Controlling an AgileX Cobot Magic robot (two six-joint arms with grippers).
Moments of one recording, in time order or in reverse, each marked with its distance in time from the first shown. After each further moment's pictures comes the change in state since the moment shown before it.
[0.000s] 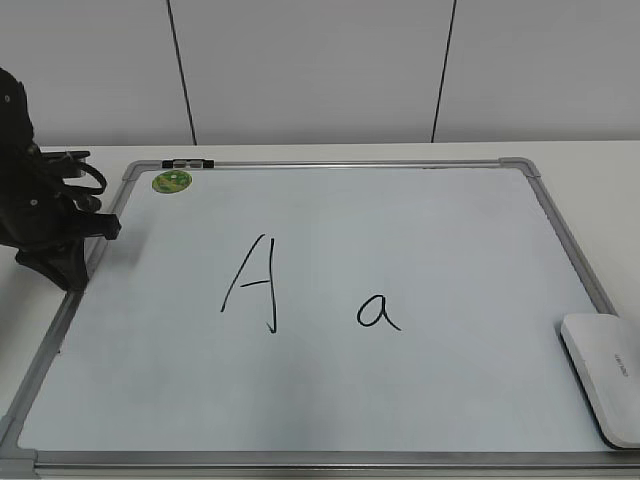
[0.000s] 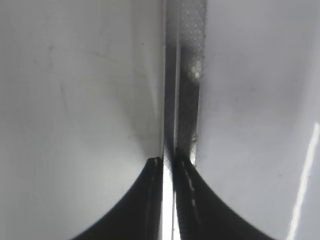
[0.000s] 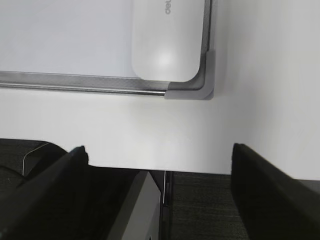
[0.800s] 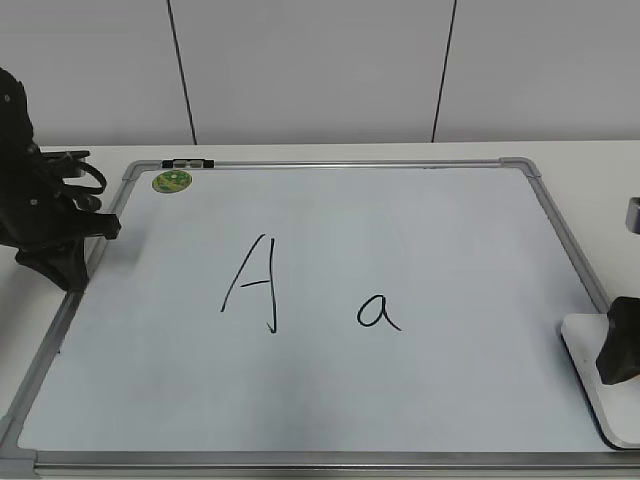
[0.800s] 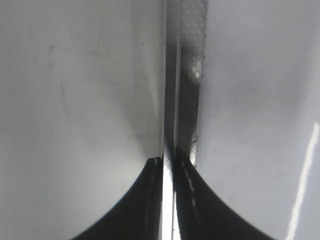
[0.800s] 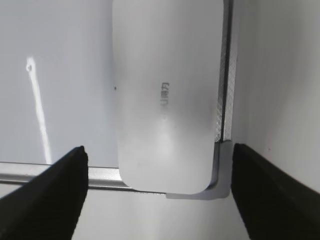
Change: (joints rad) left arm 0.000 0.000 0.000 -0.004 0.002 0.000; right arm 0.002 0.629 -0.203 0.040 -0.210 -0.004
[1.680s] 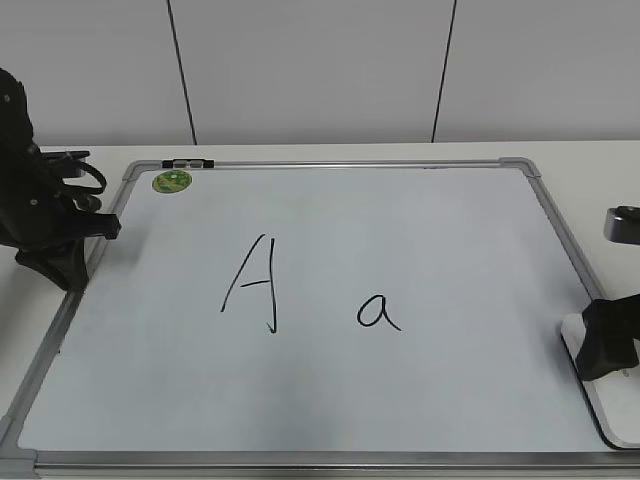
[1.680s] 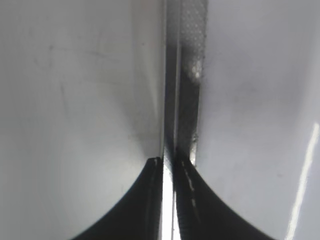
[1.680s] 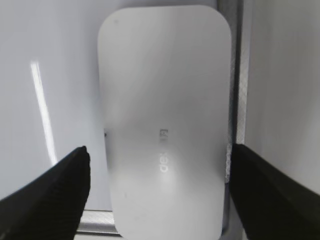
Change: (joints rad) left arm 0.000 0.000 0.000 -0.002 0.000 0.000; right arm 0.000 0.133 -0.010 0.031 -0.113 0.000
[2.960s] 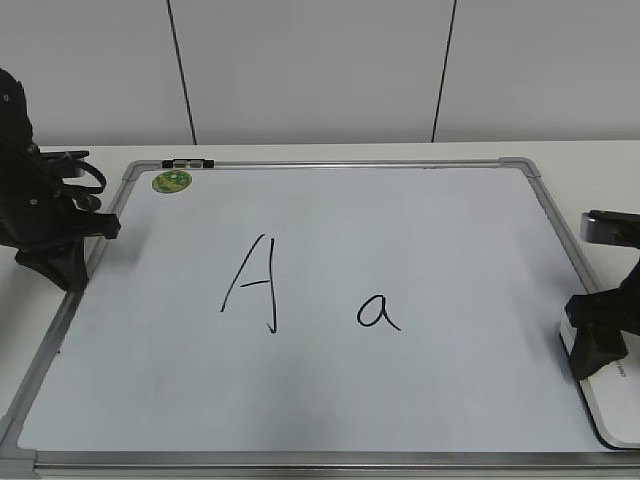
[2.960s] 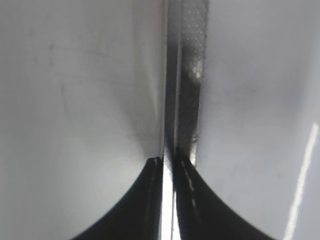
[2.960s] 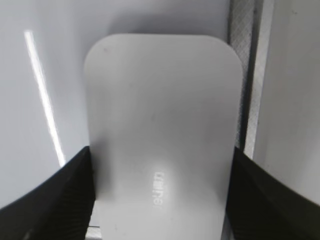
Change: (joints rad) left arm 0.000 0.000 0.000 -0.008 0.002 0.002; right arm 0.000 0.158 -0.139 -0.006 0.114 0.000
